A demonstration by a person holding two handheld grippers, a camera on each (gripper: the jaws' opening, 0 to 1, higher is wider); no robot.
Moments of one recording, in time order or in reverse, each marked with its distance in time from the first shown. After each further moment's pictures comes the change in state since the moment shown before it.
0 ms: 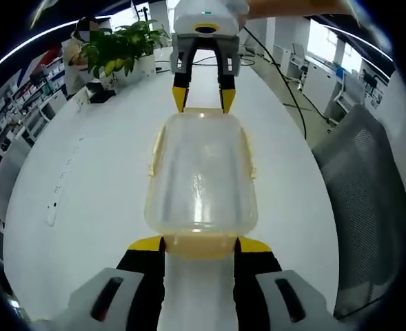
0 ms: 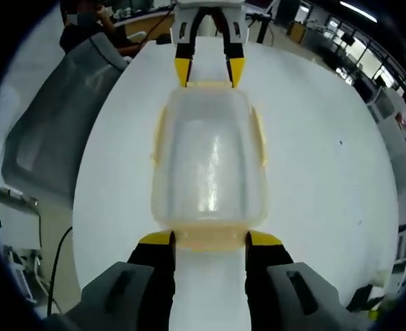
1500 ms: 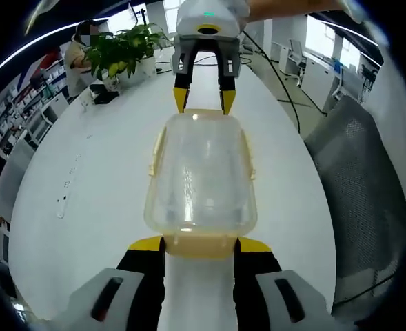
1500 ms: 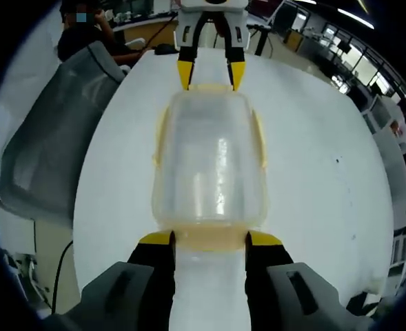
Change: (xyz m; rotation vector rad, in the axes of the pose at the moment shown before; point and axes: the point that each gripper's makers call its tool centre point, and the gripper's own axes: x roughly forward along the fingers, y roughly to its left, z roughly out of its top) left arm -0.025 -0.003 -0.015 0.025 0.002 0.012; right arm 0.002 0.005 0.026 -0.008 -0.046 -0.041
